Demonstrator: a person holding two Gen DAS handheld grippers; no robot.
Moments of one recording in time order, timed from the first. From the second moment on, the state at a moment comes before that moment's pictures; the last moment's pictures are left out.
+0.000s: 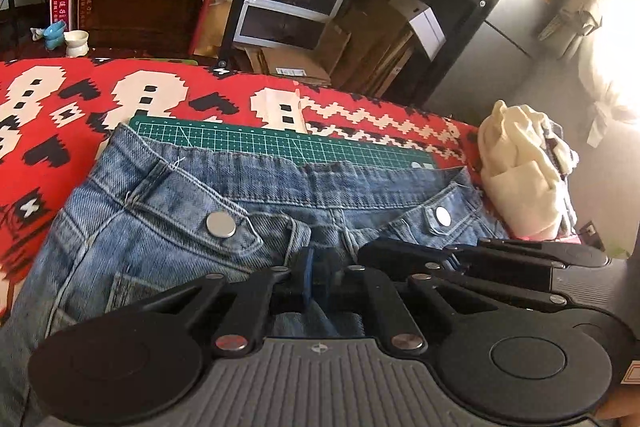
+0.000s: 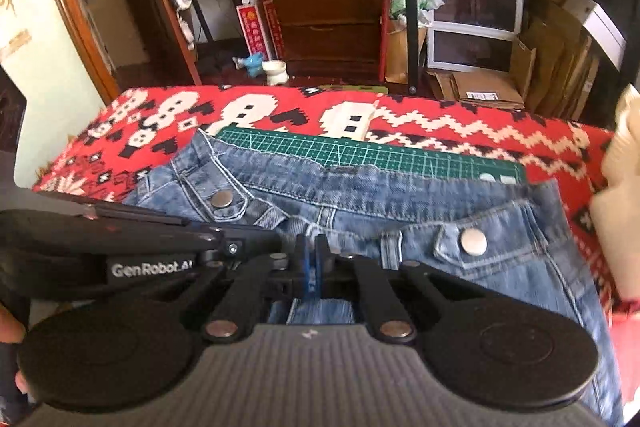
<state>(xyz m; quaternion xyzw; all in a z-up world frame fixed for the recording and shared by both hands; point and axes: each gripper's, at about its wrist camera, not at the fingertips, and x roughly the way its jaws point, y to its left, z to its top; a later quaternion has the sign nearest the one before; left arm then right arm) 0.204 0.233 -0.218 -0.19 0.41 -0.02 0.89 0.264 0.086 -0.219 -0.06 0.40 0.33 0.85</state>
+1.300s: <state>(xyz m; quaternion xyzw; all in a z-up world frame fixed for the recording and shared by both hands) 0.253 0.268 -0.220 -0.23 0.40 0.02 0.89 0.342 0.088 -0.235 0.00 0.42 0.28 0.86</state>
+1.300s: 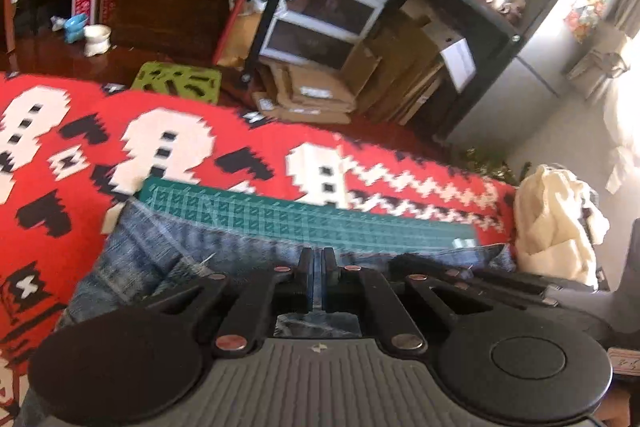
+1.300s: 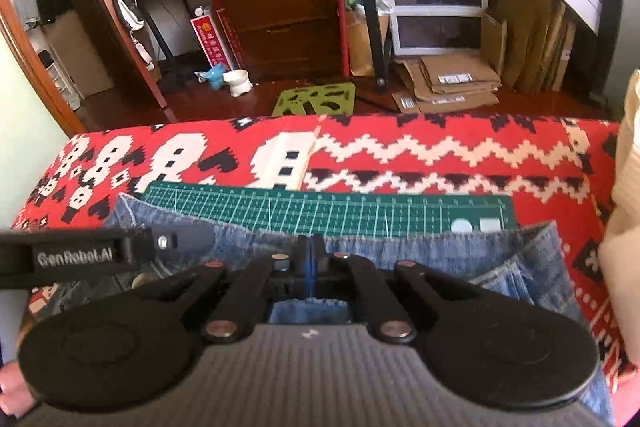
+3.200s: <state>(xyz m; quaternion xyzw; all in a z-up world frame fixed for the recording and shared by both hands) 0.207 0.361 -0.210 -0.17 0.39 0.04 0.90 0.319 -0.052 -0.207 -0.01 0.40 0.20 0.89</state>
